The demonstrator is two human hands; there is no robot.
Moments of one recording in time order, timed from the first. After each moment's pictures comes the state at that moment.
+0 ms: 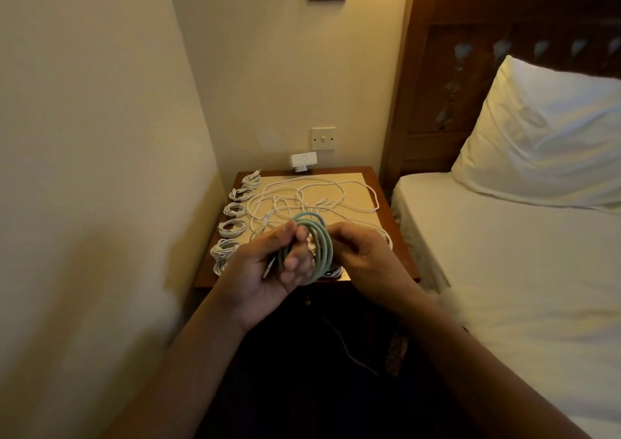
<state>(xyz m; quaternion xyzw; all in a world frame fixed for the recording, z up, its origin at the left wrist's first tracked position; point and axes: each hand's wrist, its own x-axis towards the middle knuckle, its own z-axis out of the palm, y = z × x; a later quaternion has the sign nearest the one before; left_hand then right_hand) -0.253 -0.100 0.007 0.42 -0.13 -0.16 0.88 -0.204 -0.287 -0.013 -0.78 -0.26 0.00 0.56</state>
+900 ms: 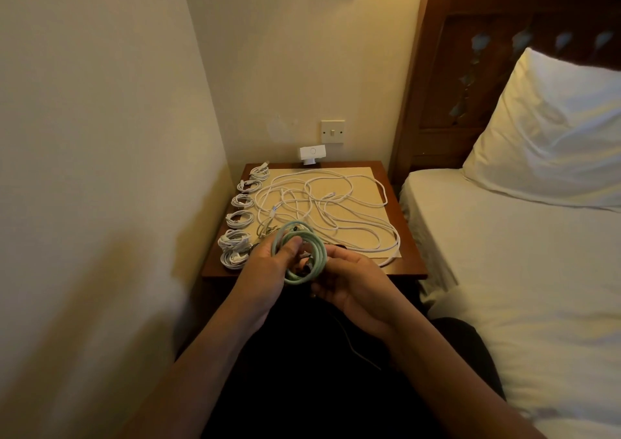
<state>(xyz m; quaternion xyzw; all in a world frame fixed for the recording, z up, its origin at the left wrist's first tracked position) -0.252 -0.101 -0.027 0.68 0.11 0.04 0.72 -0.228 -0.261 -0.041 -0.47 -0.06 0.30 0.82</state>
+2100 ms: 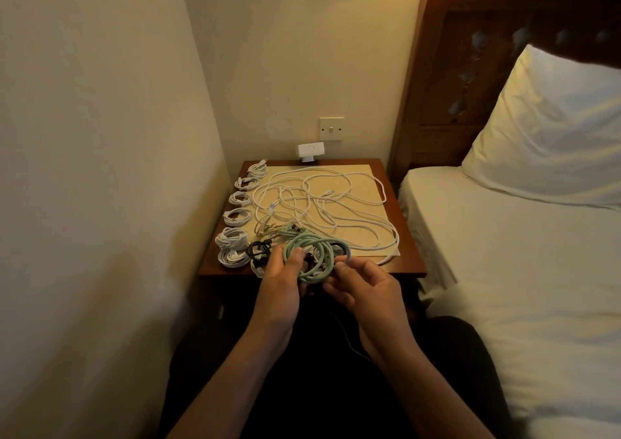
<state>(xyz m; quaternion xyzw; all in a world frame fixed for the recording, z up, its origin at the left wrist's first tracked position) -0.265 -0.136 -0.048 0.63 0.12 0.07 0.77 -0.256 -0.264 -0.056 -0.55 0.06 0.08 0.83</state>
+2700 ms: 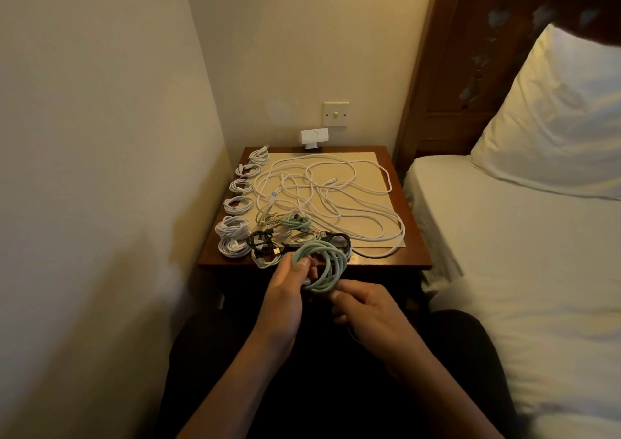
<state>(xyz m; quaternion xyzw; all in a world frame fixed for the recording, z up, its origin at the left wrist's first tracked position) -0.271 -0.135 -0.068 0.61 0.15 0.02 0.78 -0.264 -0.278 -0.058 -0.78 -0.06 0.19 0.60</state>
